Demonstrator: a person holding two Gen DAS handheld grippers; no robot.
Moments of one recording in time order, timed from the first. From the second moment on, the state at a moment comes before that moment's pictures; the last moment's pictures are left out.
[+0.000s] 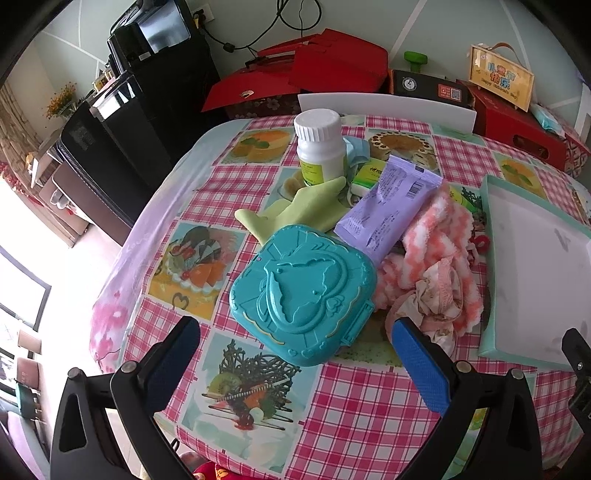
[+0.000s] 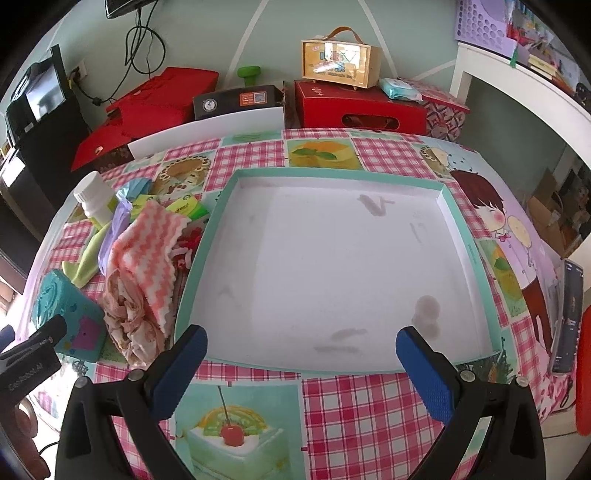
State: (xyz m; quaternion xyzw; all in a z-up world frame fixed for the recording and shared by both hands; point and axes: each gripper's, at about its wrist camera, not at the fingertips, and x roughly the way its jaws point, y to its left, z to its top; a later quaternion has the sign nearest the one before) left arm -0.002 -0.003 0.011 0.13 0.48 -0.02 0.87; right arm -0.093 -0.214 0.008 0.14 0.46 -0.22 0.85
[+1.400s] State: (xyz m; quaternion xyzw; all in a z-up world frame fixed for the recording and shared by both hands) left arm 0.005 0.015 0.012 0.08 0.50 -0.04 0.86; right arm -0.083 -0.199 -0.003 0.10 0.48 -0.23 0.84
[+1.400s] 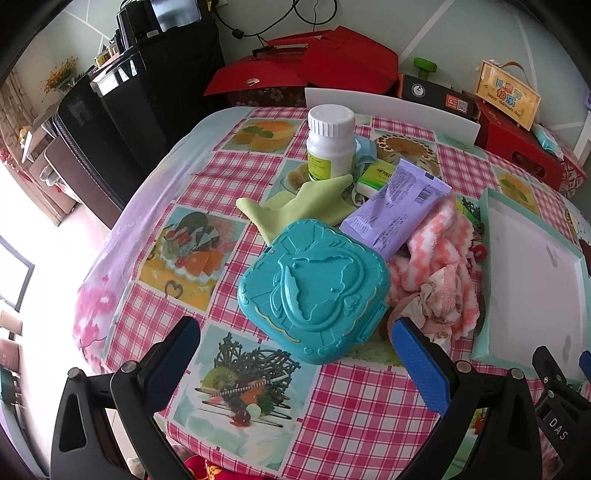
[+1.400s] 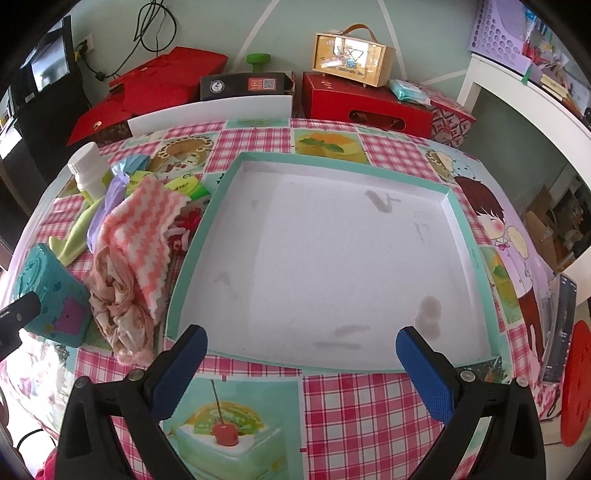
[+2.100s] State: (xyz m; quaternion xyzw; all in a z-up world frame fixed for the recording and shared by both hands) left arm 0.010 0.015 0.031 0.06 0.48 -0.05 0.87; right arm -0.079 -0.197 0.011 0.09 0.46 -0.21 0.86
